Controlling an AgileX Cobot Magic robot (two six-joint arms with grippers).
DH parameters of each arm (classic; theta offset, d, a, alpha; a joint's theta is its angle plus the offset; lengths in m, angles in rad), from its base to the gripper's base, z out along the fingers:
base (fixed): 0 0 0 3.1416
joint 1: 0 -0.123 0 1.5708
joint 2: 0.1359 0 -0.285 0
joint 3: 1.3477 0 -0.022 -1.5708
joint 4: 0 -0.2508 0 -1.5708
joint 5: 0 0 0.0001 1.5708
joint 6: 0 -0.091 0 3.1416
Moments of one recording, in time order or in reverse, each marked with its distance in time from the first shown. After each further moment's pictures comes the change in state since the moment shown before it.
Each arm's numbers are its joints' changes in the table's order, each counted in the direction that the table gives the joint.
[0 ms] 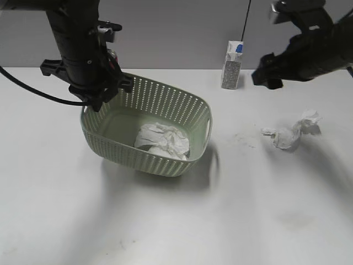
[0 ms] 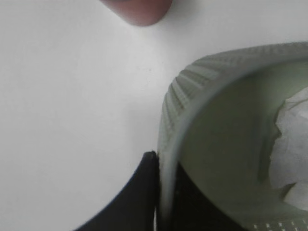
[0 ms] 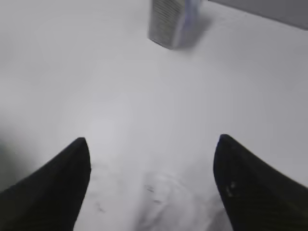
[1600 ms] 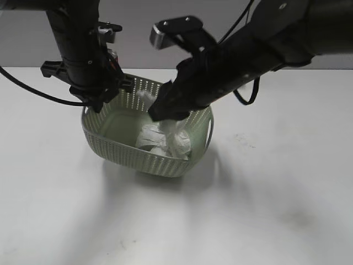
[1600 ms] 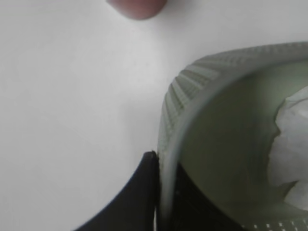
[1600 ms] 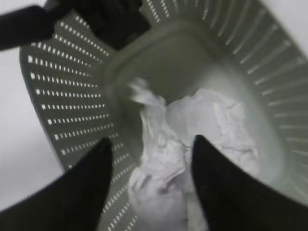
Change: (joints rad) left arm 0.000 0.000 0.000 0.017 -0.007 0.000; right arm -0.360 0.117 -0.151 -0.461 -0.247 0.382
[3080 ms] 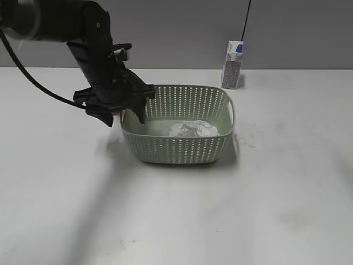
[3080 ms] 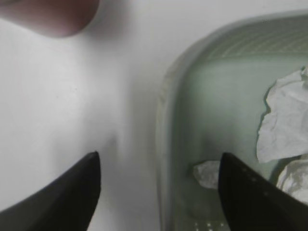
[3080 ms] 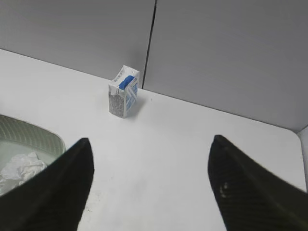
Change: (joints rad) left arm -0.033 0.128 -0.001 0.246 0.219 0.003; right arm 0.481 -0.571 -0.090 0.624 -0.194 -0.514
